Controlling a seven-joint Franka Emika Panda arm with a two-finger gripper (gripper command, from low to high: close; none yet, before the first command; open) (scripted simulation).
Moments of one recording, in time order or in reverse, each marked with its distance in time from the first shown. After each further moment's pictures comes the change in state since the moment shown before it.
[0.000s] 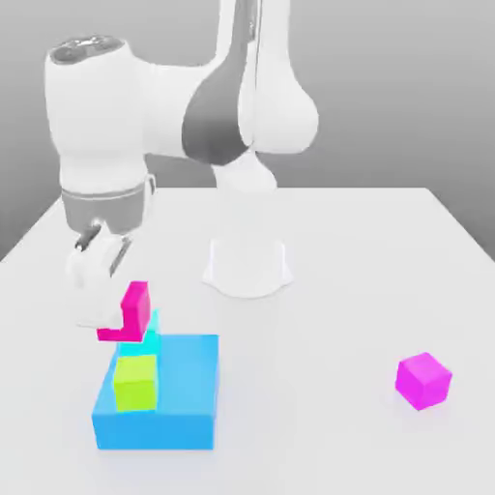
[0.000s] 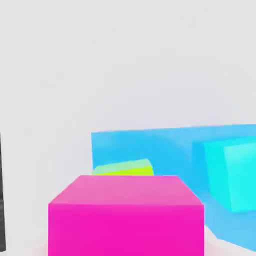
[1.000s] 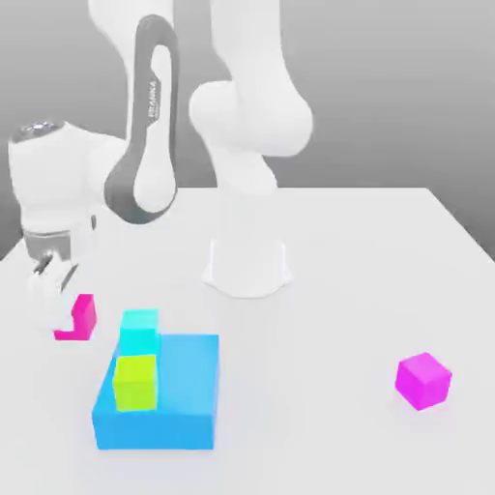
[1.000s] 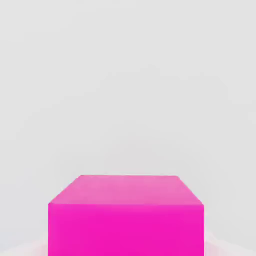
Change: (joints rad) arm -0.262 0.104 -0.189 -0.184 -0.055 0.282 -0.464
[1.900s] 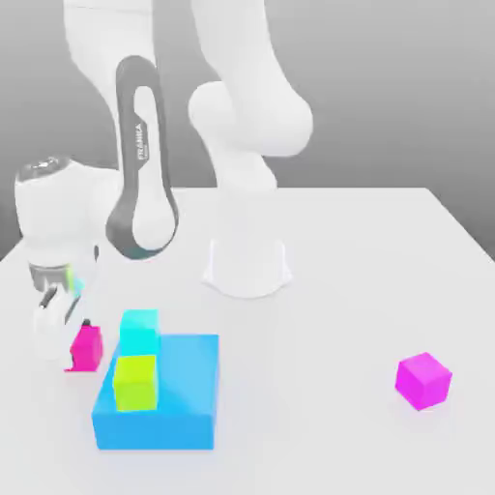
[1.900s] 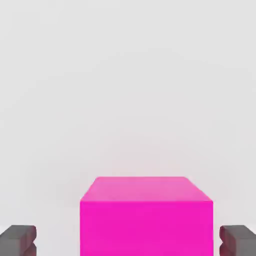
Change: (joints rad) arm 0.001 0.271 -0.004 0.034 0.108 0.243 -0.113
